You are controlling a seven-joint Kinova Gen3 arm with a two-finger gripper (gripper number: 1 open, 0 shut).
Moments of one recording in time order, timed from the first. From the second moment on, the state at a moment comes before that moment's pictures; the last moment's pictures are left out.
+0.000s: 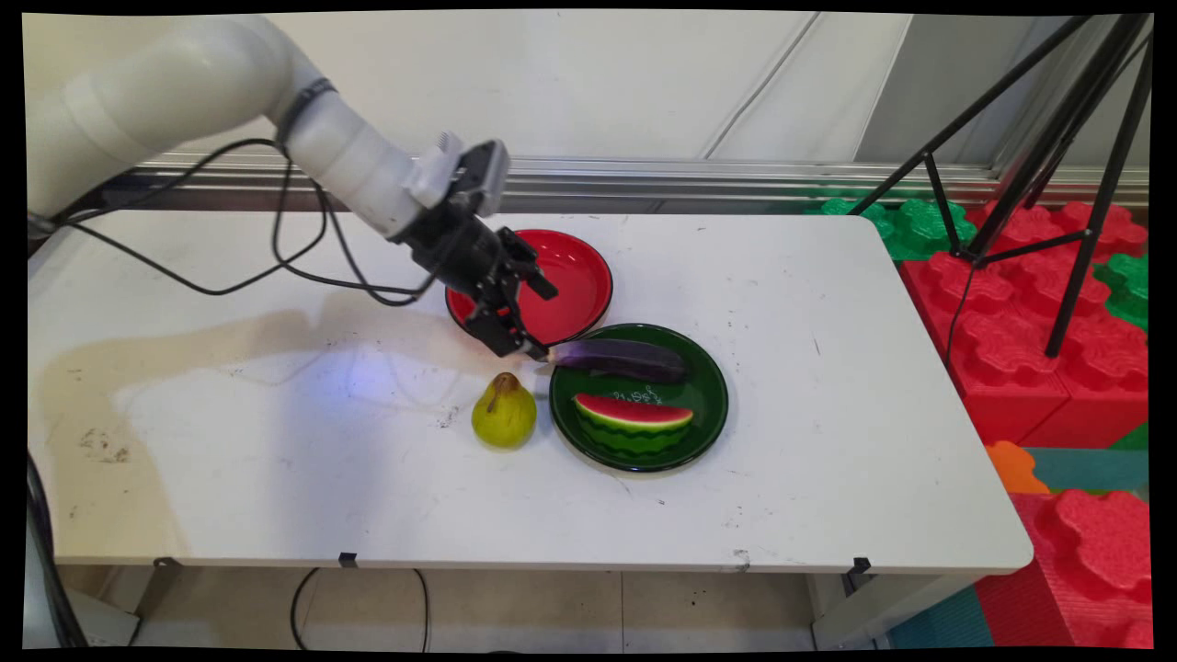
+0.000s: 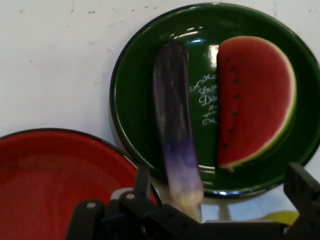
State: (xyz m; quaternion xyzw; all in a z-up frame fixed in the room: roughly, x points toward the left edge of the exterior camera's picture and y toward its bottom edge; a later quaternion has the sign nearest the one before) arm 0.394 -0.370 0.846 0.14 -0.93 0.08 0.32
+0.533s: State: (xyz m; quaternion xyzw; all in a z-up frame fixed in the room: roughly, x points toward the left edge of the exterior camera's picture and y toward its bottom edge) arm 0.356 -0.407 0.809 0.13 -0.94 0.07 0.30
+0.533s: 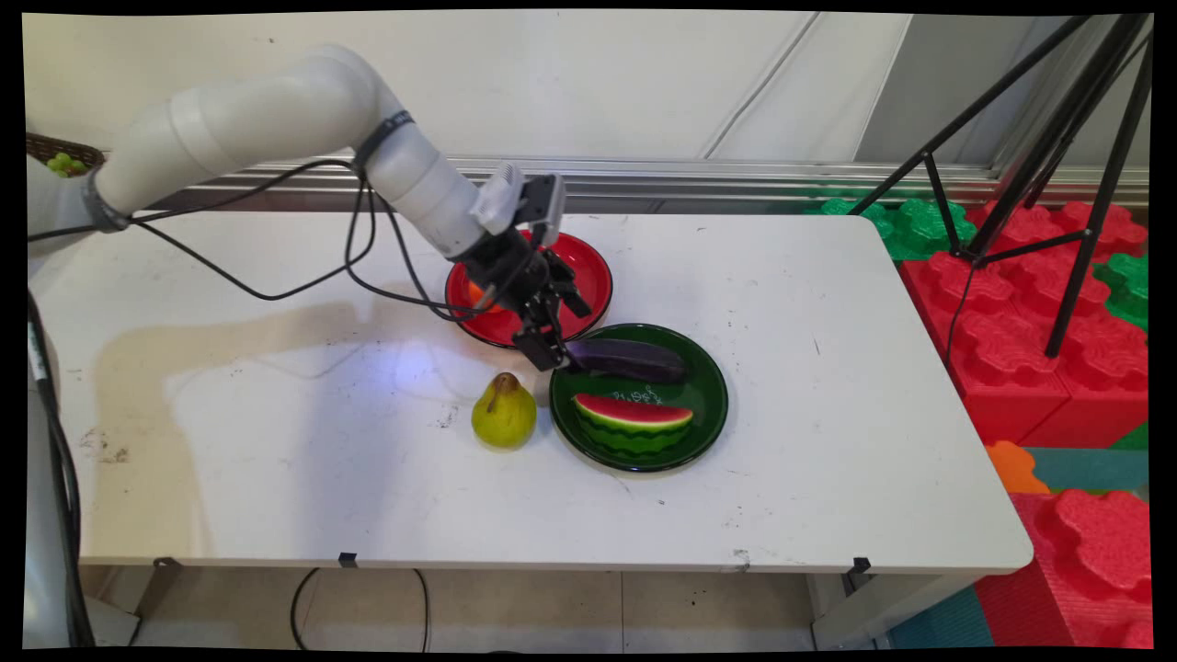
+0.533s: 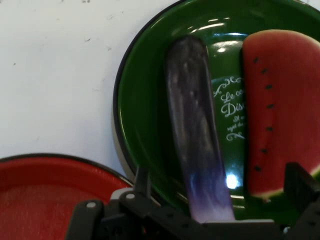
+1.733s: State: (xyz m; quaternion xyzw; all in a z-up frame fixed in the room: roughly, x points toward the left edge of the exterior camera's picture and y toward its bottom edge) arm 0.323 -0.433 0.777 0.12 -0.95 0.05 0.29
